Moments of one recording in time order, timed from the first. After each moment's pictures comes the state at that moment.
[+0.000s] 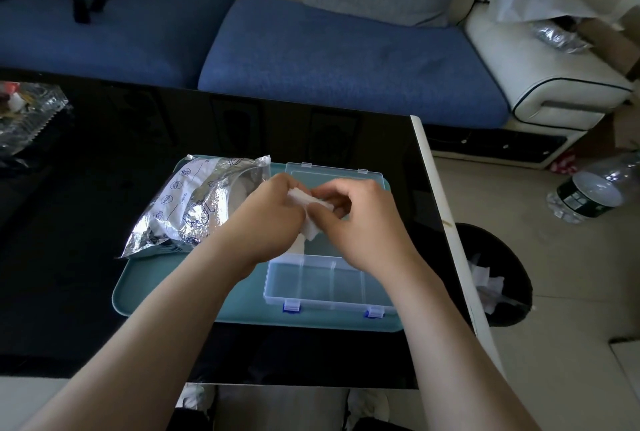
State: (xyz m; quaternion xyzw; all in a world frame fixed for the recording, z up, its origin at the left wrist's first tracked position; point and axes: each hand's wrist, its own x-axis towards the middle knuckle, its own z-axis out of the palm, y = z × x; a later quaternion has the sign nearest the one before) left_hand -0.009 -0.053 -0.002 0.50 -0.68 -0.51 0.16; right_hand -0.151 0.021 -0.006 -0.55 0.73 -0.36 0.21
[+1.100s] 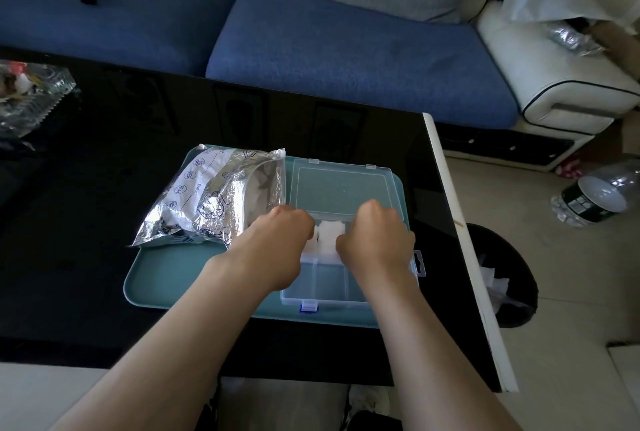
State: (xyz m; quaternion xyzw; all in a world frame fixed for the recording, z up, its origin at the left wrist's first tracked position) left_hand 0.013 -0.051 -0.037 0.42 -0.88 -0.23 -0.06; right_hand -0.131 0.005 -0.045 -0.42 0.90 -0.08 0.10
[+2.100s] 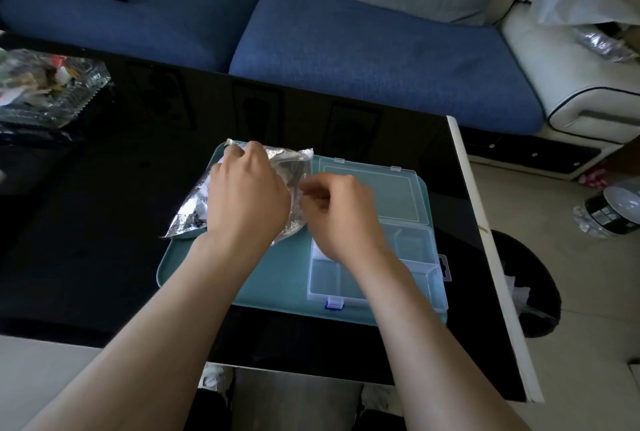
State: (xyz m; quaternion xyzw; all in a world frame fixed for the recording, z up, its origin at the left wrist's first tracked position) left_hand 0.044 -0.085 -0.021 0.61 -0.74 -0.14 0.25; right_hand -0.079 -0.026 -0.030 -0.54 0.74 -0.34 0.20
